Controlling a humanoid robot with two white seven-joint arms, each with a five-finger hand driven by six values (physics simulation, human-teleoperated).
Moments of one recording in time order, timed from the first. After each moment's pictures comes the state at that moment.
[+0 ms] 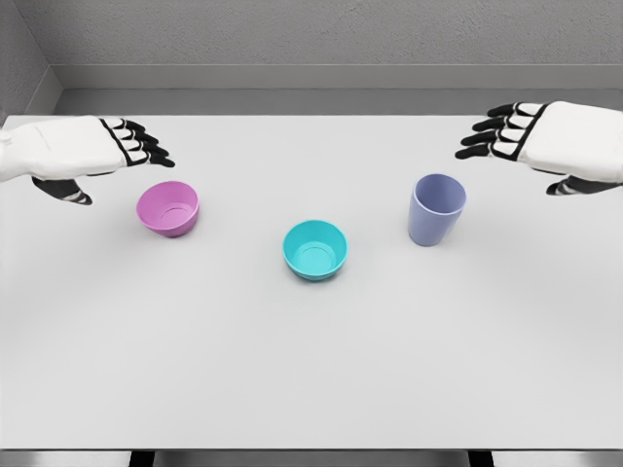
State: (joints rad) left arm -0.77 1.00 -0.68 -1.54 -0.40 -0.61 -0.54; right arm -0.57 -1.06 0.36 -1.76 0.27 -0.61 0.61
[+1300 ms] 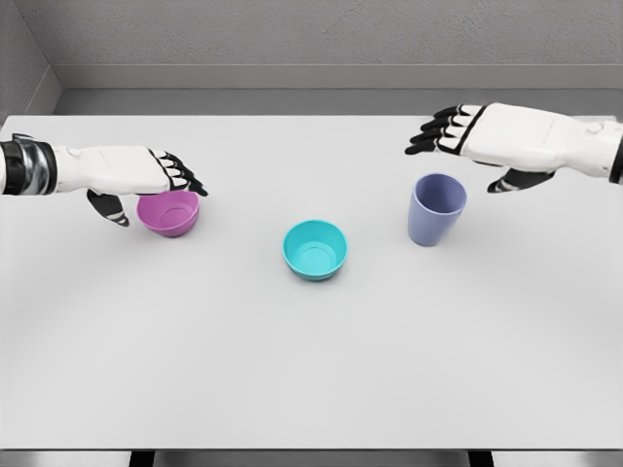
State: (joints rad) left arm -0.89 0.84 -0.88 -1.34 -0.40 -0.61 -0.61; right arm -0.69 -0.88 0.51 -1.61 0.29 -0.61 0.61
